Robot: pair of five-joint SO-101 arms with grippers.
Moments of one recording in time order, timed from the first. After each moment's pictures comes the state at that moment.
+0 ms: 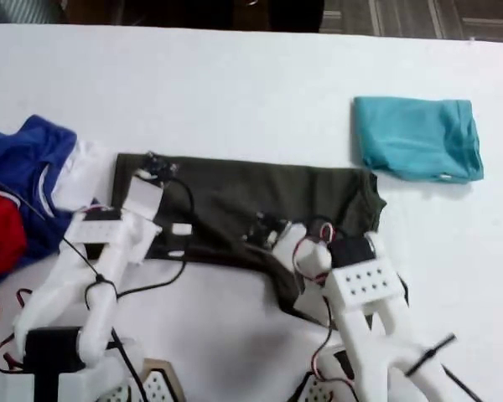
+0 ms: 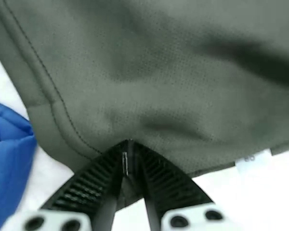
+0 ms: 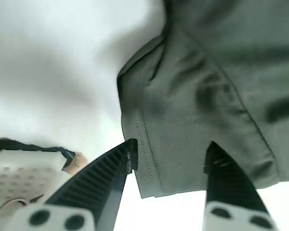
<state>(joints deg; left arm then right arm) -9.6 -13.9 57.4 41.7 -24.0 -19.3 -45.1 59.9 82.8 49.2</state>
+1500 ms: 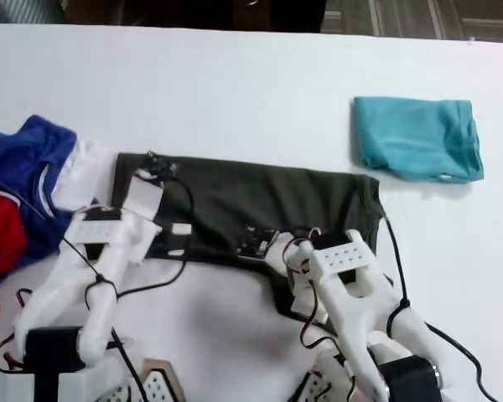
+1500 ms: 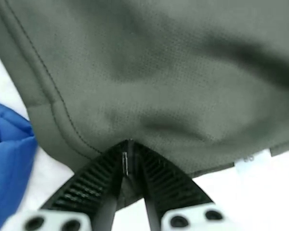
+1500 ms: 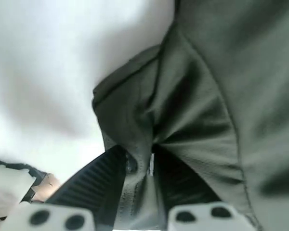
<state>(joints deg) -9.6 -13.9 57.4 41.4 -23.9 -19.3 -18.4 64.4 64.0 53.8</state>
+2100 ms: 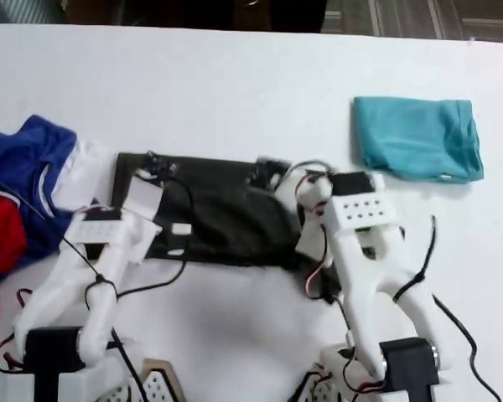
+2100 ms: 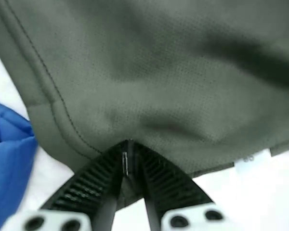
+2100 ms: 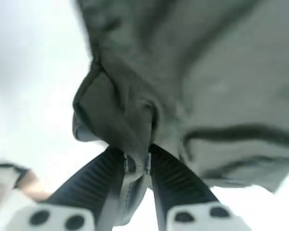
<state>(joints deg) -9.6 -13.9 57.4 41.4 -23.9 -12.7 -15.6 31.7 78.9 53.8</state>
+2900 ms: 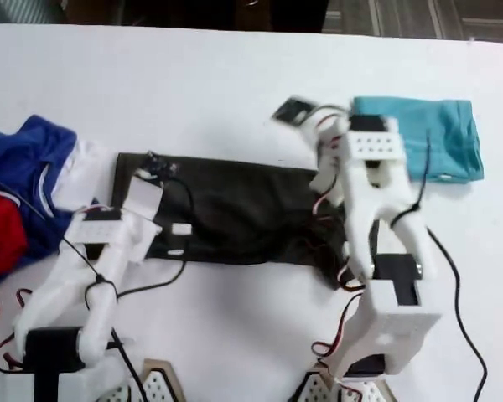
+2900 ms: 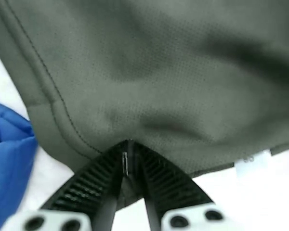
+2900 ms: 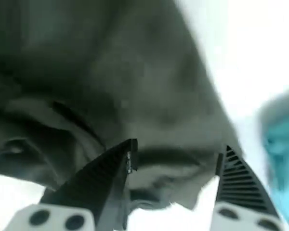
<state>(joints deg) -9.6 -13.9 57.4 41.4 -23.9 -3.5 14.2 -1.9 79.0 49.7</state>
